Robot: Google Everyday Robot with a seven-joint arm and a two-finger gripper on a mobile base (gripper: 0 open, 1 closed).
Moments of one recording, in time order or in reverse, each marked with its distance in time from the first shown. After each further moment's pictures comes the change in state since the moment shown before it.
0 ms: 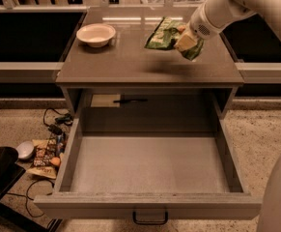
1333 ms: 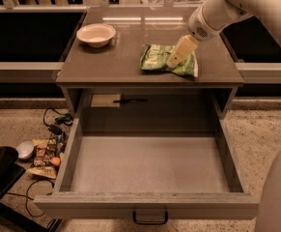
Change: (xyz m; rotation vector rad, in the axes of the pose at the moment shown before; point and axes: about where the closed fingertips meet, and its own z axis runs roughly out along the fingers) arm 0.000 0.004 0.008 -0.013 0.003 -0.001
